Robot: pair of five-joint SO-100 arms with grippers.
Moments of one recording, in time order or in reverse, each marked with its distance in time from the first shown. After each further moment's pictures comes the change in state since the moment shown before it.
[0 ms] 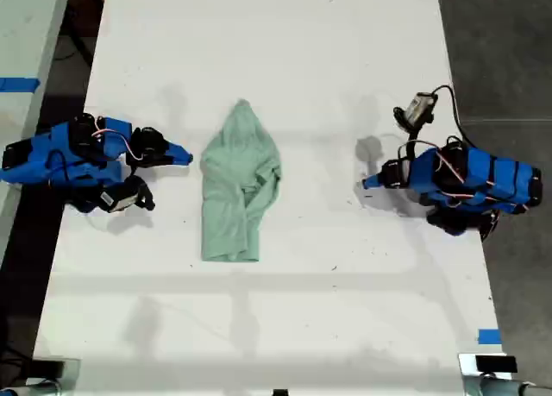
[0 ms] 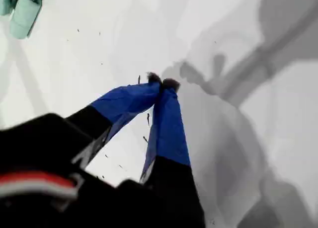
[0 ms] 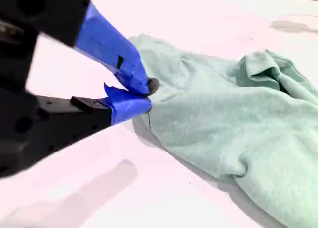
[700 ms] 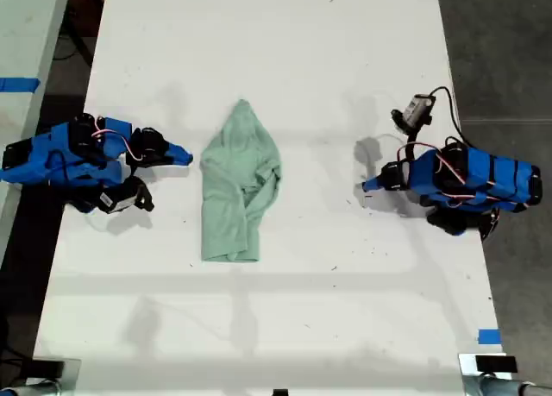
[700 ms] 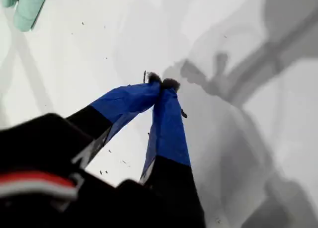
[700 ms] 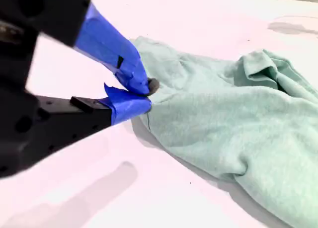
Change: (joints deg) arm 0 0.3 0.2 0.0 0.0 1.1; arm 1 -2.5 0.0 0.0 0.0 1.0
